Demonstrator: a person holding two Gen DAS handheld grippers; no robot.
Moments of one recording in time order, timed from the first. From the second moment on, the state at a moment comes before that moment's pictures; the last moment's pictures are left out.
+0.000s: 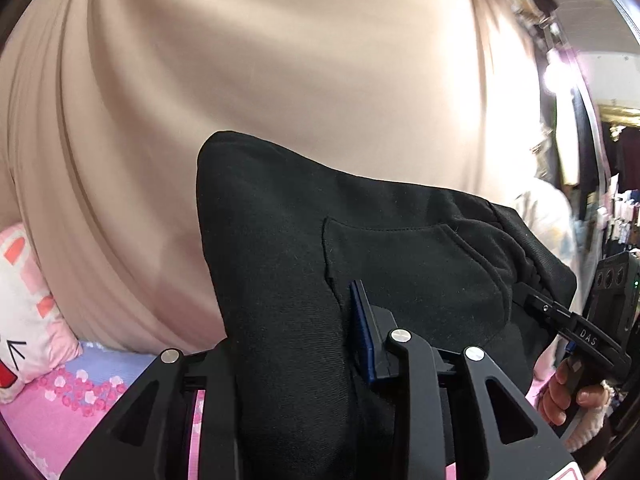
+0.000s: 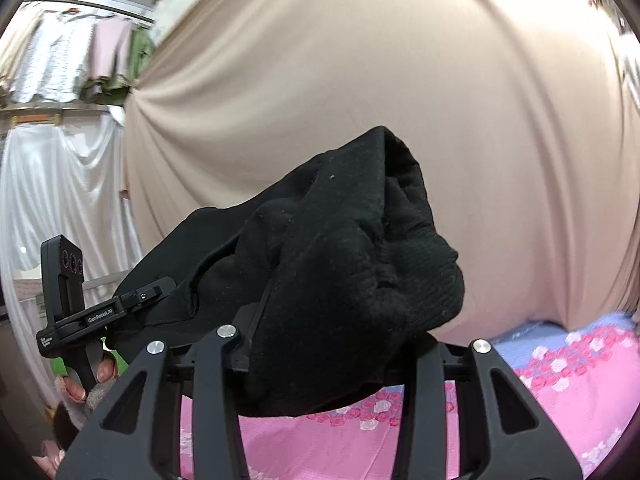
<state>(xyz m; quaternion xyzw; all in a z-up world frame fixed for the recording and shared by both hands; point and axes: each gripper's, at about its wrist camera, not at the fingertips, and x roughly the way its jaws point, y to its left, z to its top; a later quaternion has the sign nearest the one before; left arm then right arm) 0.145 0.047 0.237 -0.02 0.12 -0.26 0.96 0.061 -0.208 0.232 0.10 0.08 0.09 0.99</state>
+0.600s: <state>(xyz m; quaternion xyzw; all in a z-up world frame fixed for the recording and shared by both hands) 0.285 0.090 -0.036 -0.12 0.44 -0.15 0.88 0.146 -0.304 -0.004 0.23 0.34 -0.02 0.91</state>
